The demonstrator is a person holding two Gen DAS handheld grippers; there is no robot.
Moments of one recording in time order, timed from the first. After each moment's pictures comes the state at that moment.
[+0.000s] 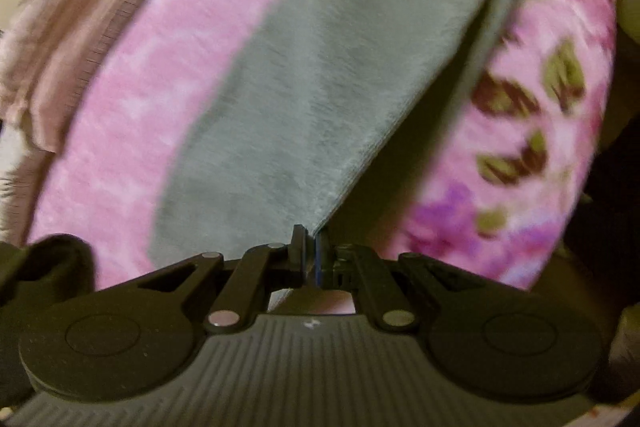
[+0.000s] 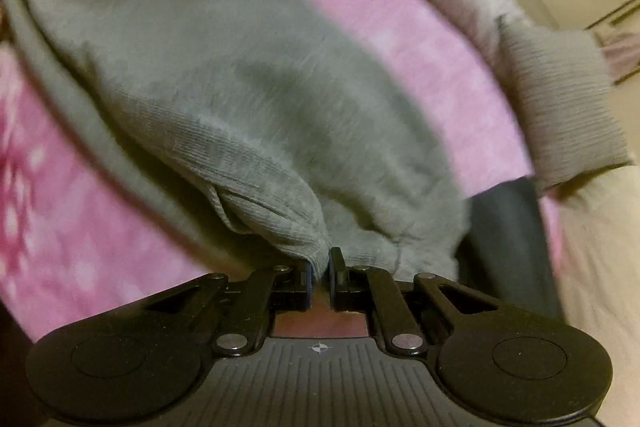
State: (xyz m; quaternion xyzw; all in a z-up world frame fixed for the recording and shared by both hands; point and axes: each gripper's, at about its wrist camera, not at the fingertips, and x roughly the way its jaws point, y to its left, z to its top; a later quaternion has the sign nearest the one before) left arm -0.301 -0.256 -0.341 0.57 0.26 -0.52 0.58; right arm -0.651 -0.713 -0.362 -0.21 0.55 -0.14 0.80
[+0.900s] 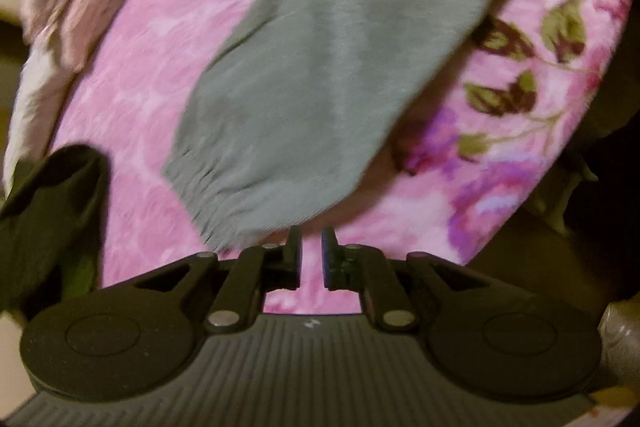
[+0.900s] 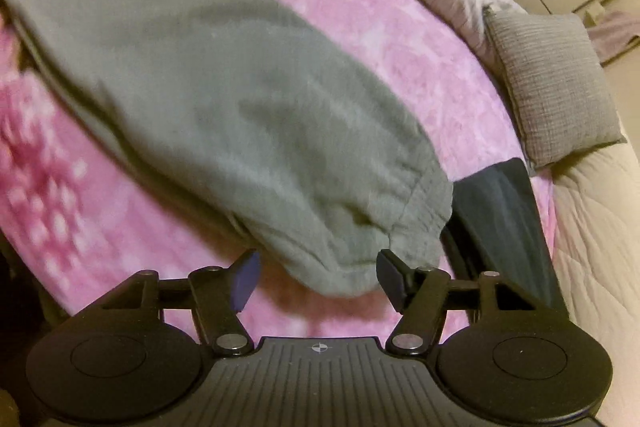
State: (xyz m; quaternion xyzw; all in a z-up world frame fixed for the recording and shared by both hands) left arm -0.307 -0.221 -0.312 0.58 0.33 -0.42 0.62; right arm -0.661 -0.680 -0.314 -0.17 0.55 -0.16 0.80
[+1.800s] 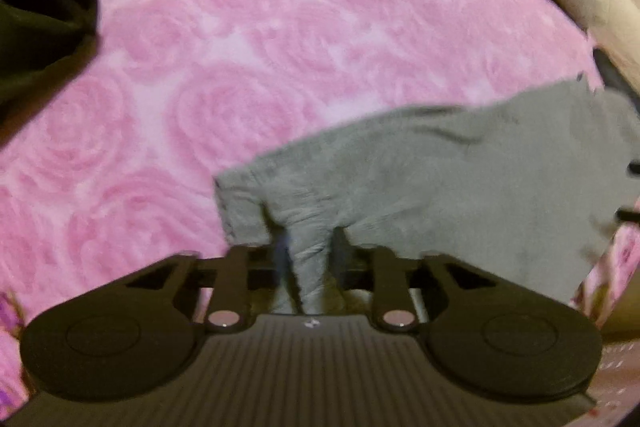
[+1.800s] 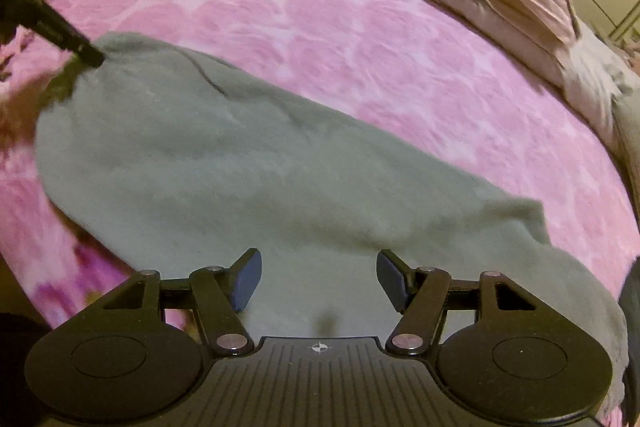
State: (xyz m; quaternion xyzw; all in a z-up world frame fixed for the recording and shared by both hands) left arm -0.059 -0.221 -0.339 0.20 0.50 -0.47 0.70; right arm -0.361 -0.400 -0.307 -0.06 0.54 -0.11 0.83
